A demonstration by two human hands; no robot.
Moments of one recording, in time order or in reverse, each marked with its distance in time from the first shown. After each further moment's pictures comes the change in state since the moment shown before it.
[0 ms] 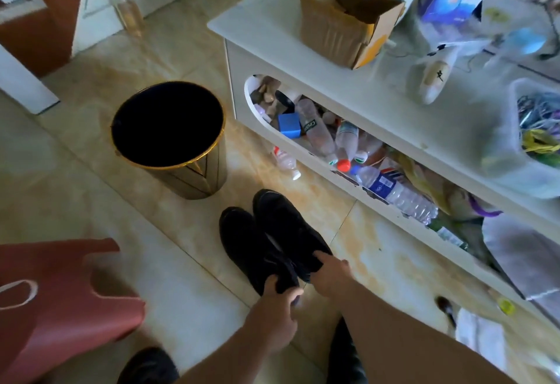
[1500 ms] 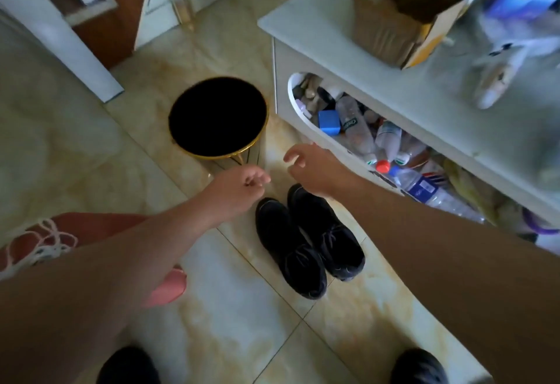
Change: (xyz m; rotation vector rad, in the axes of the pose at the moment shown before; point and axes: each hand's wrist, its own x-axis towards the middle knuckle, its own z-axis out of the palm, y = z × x) left_hand -0.050 -0.023 -0.242 -0.310 0.439 0.040; right_hand -0.004 -0.163 -0.159 0.239 0.152 -0.604
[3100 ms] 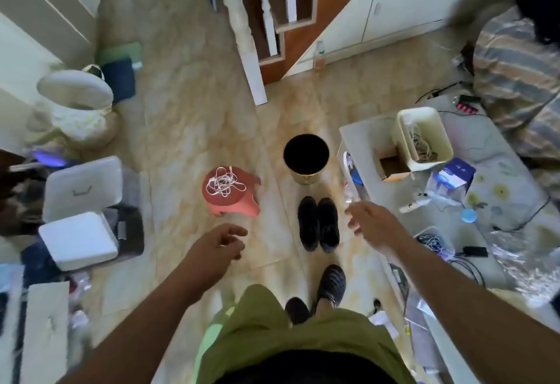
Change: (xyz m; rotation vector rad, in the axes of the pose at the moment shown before) left_hand -0.545 0.415 -0.200 -0.568 0.410 -0.628; right_hand -0.346 -0.313 -0.404 0.215 -0.391 0.151
